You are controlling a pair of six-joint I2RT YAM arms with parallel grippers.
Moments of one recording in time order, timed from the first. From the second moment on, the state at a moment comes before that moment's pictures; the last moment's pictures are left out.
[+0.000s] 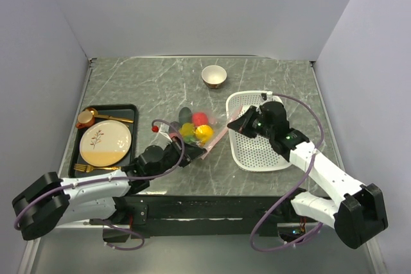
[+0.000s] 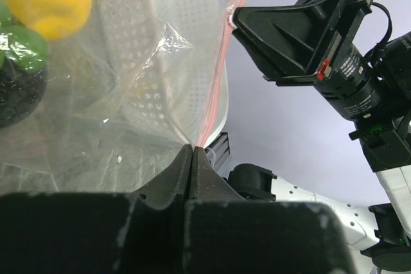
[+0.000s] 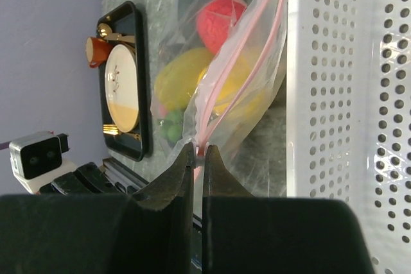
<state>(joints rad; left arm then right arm) -0.96 1.06 0.28 0.64 -0.09 -1.28 0.44 1.07 0.70 -0.15 -0.22 0.90</state>
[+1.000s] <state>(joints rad) -0.96 0.86 0.17 0.51 -0.13 -1.28 0.32 1.06 0.72 -0.20 -0.21 0.87</state>
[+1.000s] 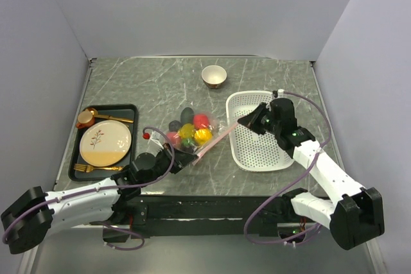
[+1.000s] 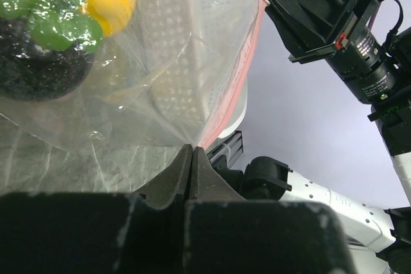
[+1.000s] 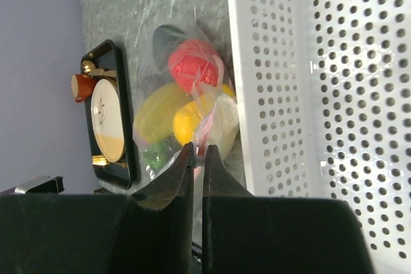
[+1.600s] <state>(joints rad) -0.96 0.85 0.16 0.49 -0.15 -1.29 0.28 1.06 0.73 -0.20 -0.21 0.85</state>
